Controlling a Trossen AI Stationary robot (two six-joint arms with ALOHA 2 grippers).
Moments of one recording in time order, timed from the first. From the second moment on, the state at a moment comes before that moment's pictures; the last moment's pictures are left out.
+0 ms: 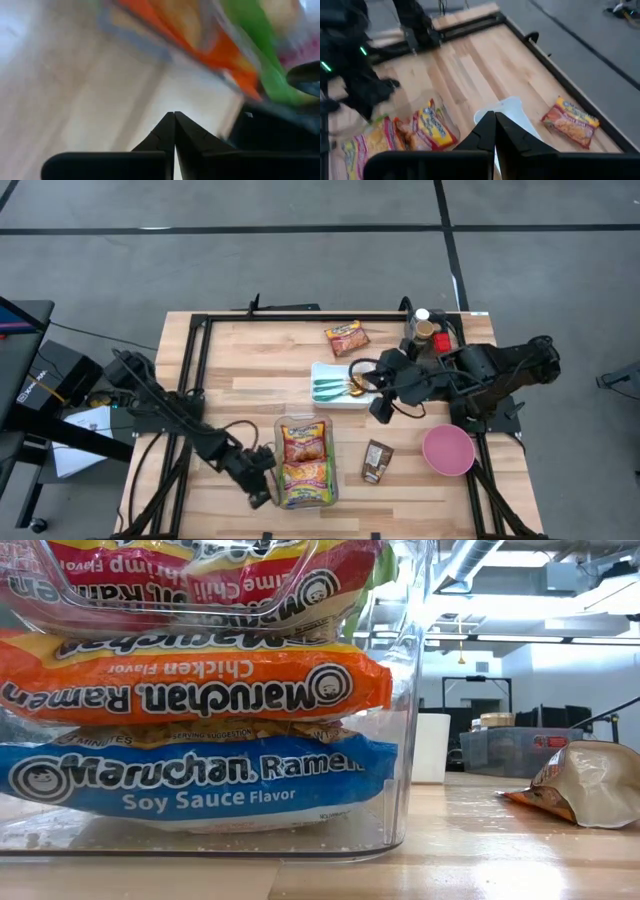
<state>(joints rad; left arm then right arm) -0.66 1.56 0.82 -0.24 -0.02 -1.24 0.34 1.48 1.82 -1.13 0.63 0.55</state>
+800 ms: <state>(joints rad) -0.48 1.57 0.82 -0.21 -0.07 -1.07 0.40 1.48 1.82 -1.06 0.72 0.55</state>
